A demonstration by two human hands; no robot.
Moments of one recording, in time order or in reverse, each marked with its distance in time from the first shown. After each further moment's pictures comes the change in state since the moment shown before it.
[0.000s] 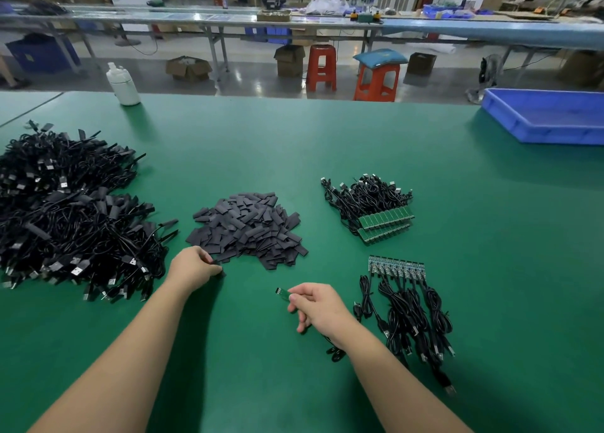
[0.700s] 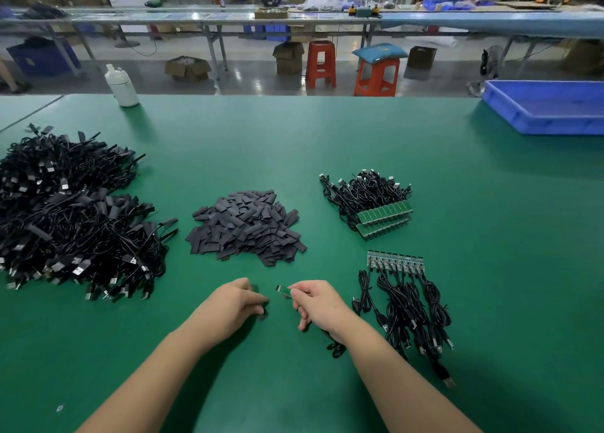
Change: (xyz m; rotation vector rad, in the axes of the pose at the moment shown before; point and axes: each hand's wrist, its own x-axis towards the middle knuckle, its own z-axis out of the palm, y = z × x) left_hand -0.089 0.005 0.033 0.383 -0.236 0.777; right_hand 0.001 0.002 -0.002 -0.091 -0.029 0.013
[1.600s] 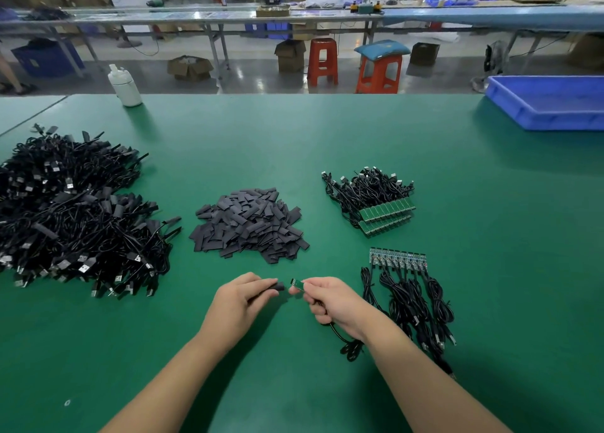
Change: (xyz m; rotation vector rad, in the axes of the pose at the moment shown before) left_hand -0.012 0.029 0.007 -0.291 0.475 0.039; right_hand -0.010 -0.003 -0.019 0.293 -0.184 0.051
